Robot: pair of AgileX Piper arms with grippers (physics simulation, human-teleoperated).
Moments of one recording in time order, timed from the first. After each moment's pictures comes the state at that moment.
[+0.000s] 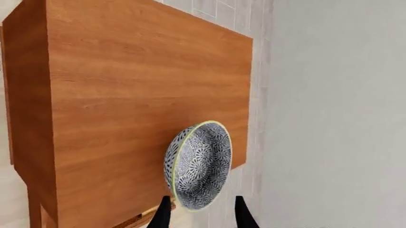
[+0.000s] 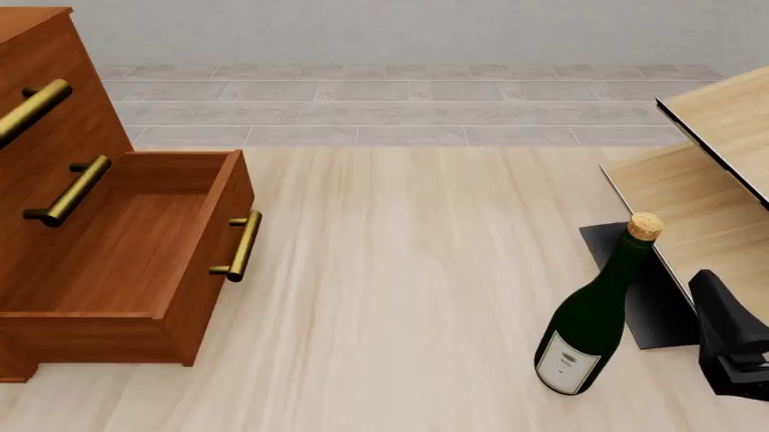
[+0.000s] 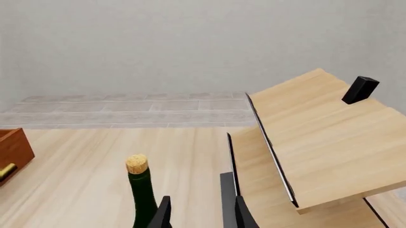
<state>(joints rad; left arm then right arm) 0.51 1.37 -1.84 1.22 -1.27 0.02 0.09 0.00 -0.06 0.03</state>
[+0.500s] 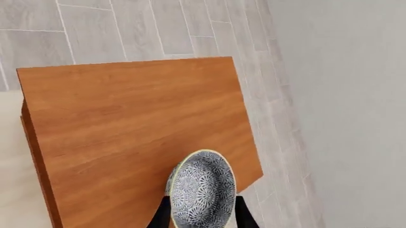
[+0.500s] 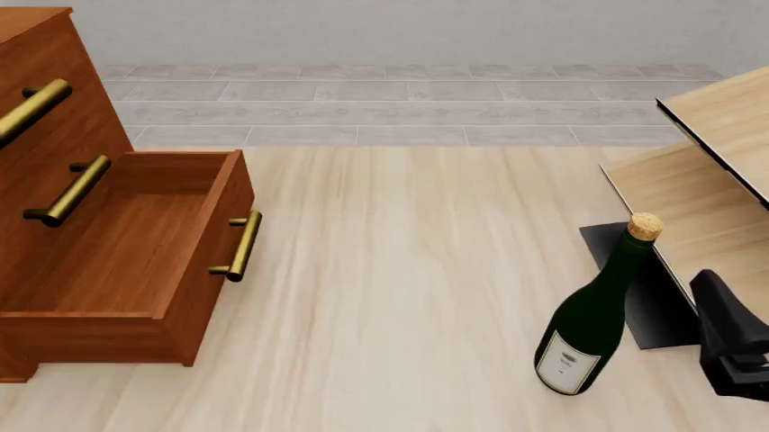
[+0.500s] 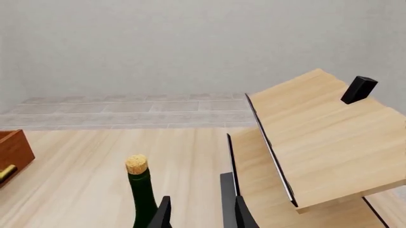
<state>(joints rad) 0.59 1.43 -1.93 1.19 -0.91 0.02 0.08 0.00 -0.06 0.03</state>
